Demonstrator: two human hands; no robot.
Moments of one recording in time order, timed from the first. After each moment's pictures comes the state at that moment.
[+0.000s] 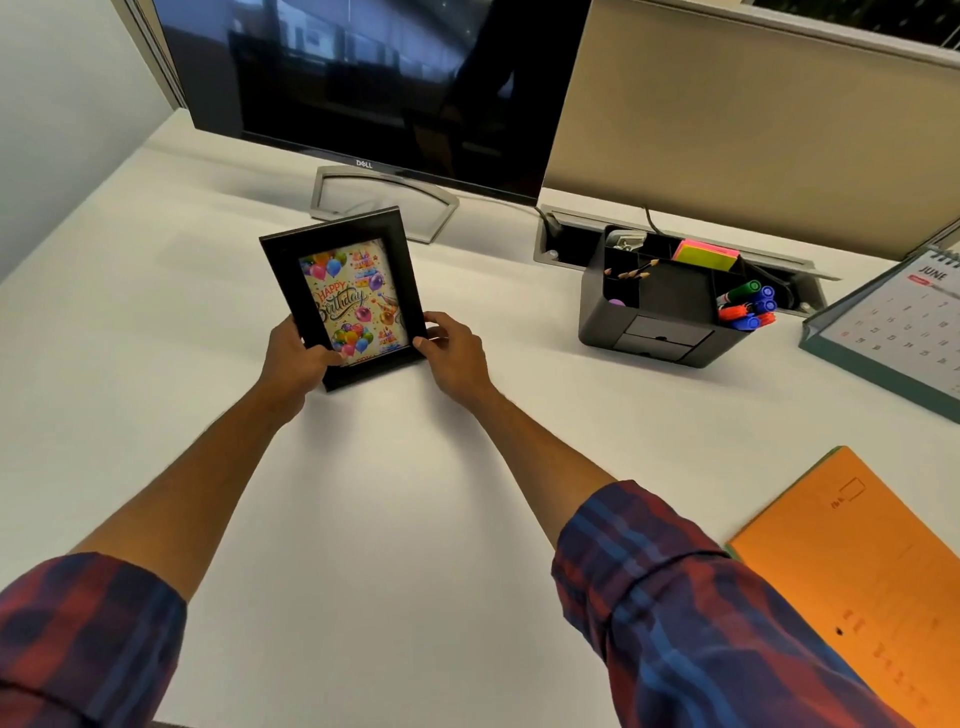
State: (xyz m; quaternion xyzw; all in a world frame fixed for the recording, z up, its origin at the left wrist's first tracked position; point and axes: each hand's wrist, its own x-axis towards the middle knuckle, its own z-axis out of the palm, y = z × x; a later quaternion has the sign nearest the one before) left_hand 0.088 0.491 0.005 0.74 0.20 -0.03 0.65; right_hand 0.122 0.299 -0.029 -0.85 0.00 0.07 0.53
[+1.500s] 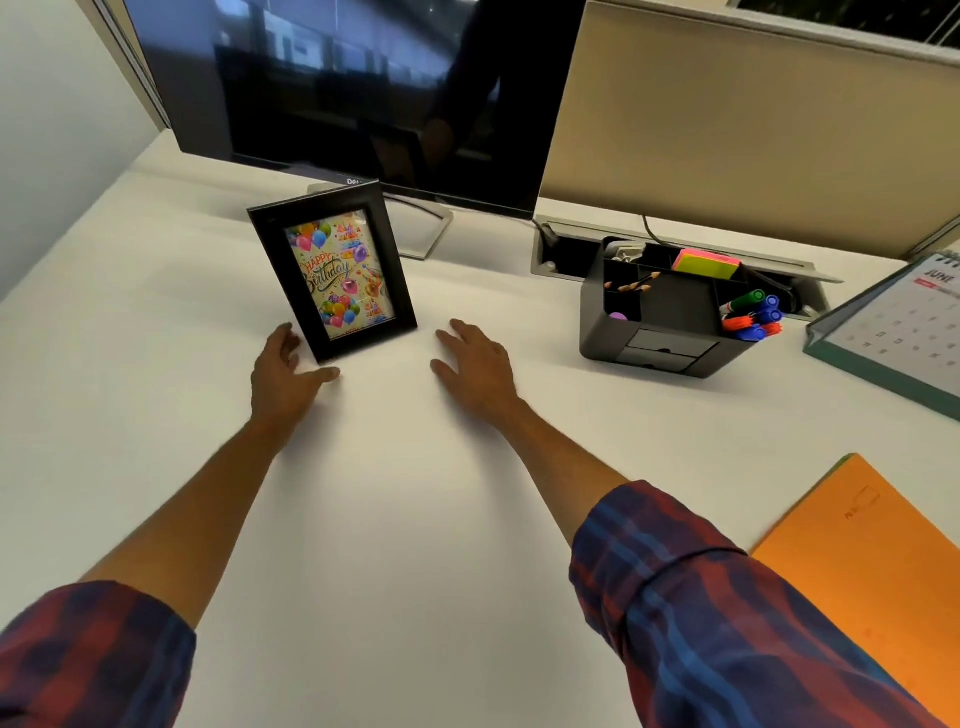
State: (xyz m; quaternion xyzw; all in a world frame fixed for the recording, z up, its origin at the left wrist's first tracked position) left_hand 0.113 0.519 -0.045 0.78 0.19 0.02 0.59; right_hand 0.146 0.264 -0.046 -0.96 -0.11 0.07 0.24
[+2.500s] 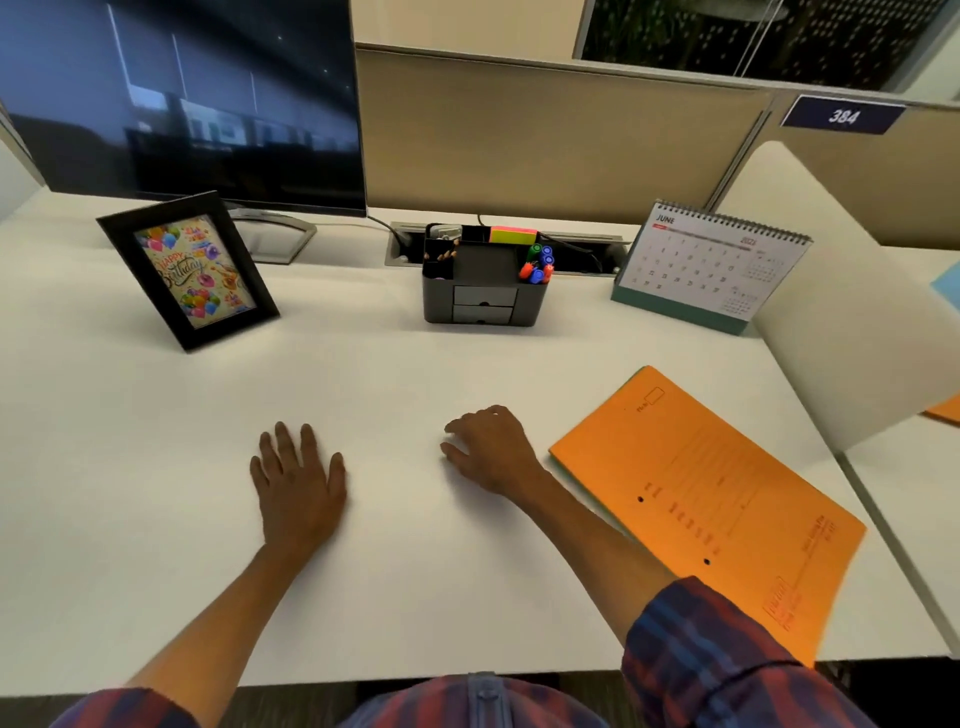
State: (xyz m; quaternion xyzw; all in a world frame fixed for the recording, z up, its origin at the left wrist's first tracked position) left_hand -0.087 0.323 -0.073 0.99 0.05 0.01 0.14; right_hand -0.076 0.066 -0.006 -0.98 -0.13 0.06 0.12
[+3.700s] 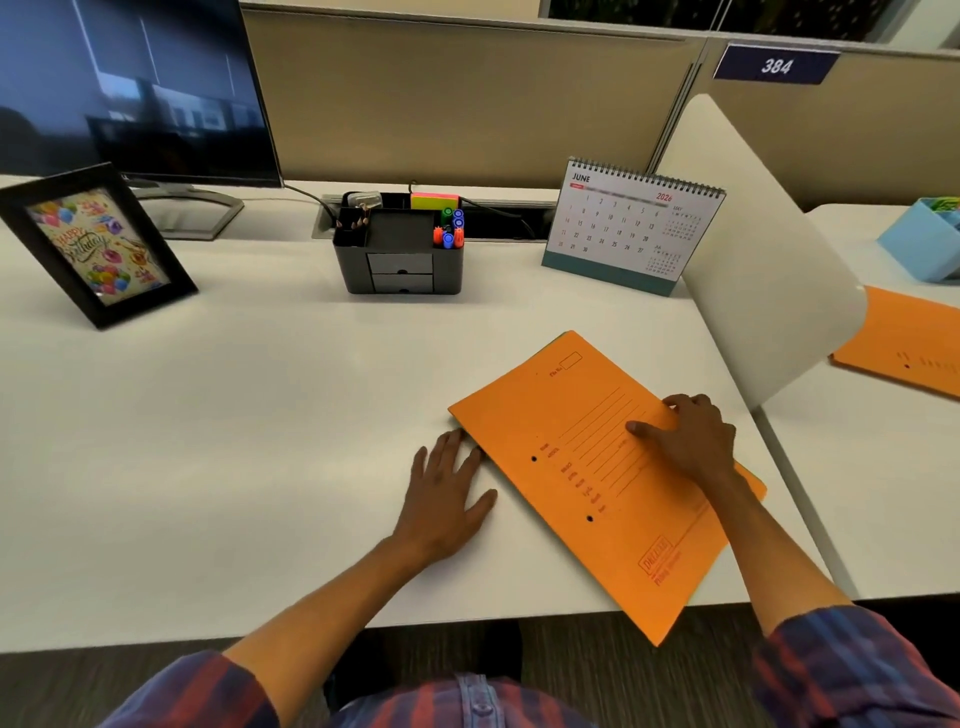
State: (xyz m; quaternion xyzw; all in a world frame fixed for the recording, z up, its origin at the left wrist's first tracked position) left_hand -0.181 0.083 -0.048 0.94 -0.24 -0.10 0.21; right_hand -0.180 -0.266 -0.012 -0.95 0.28 0.04 0.16
